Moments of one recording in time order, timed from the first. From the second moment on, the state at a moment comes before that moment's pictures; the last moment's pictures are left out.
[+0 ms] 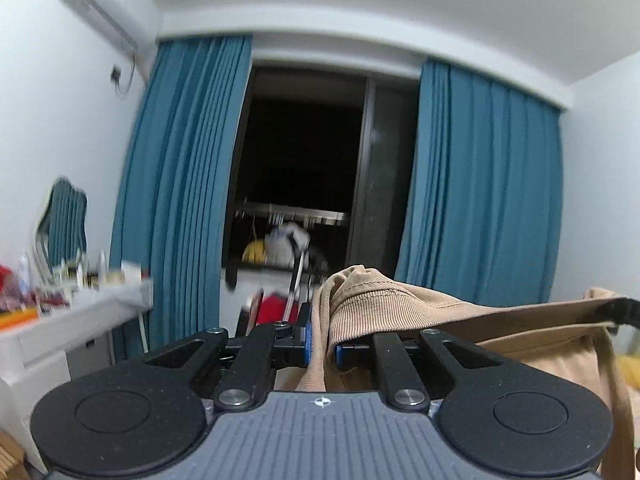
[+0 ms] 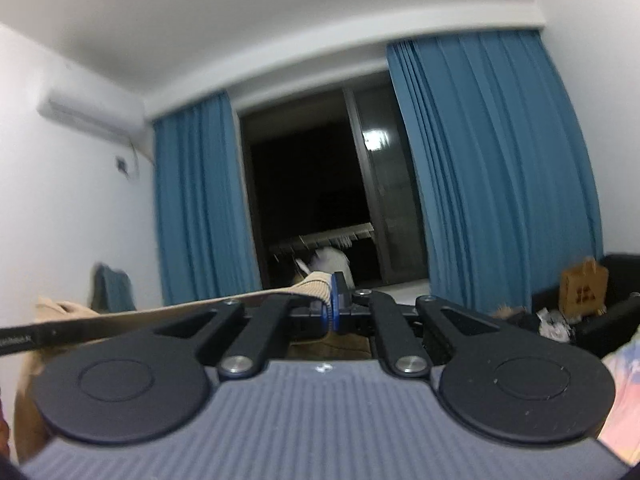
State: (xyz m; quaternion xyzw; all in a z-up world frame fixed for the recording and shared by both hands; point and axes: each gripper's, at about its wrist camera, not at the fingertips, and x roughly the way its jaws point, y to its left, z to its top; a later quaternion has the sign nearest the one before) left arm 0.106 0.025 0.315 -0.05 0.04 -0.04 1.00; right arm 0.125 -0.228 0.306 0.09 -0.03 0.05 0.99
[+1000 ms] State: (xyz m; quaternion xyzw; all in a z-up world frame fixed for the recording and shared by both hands) left arm 0.541 -0.005 -0.158 0.01 0.30 -0.06 0.95; right arm 0.492 -0.257 -0.132 0.11 0.27 -0.01 0.96
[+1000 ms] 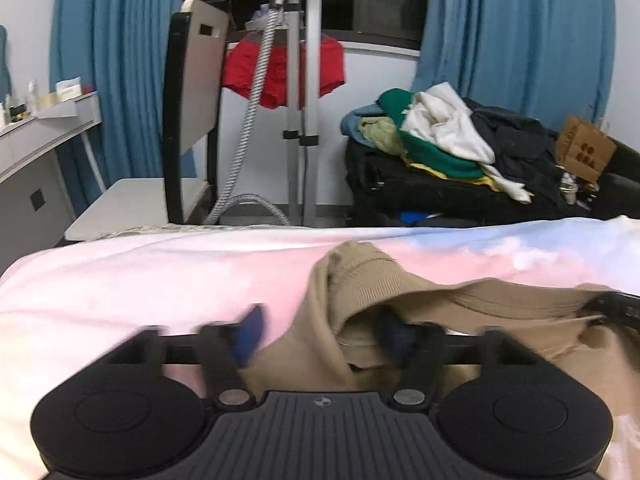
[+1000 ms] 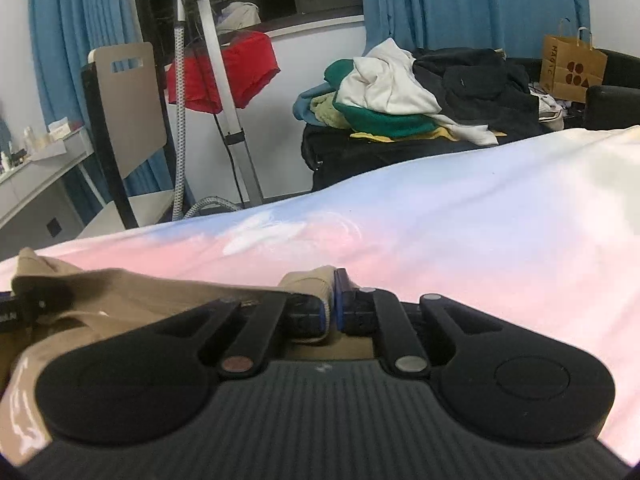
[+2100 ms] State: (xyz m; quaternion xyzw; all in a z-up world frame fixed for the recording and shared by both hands) left arm 0.158 0.135 -0.027 -0.13 0.25 -0.09 0.96; right arm 0.111 -0.231 -0.051 0.24 0.21 0.06 0.95
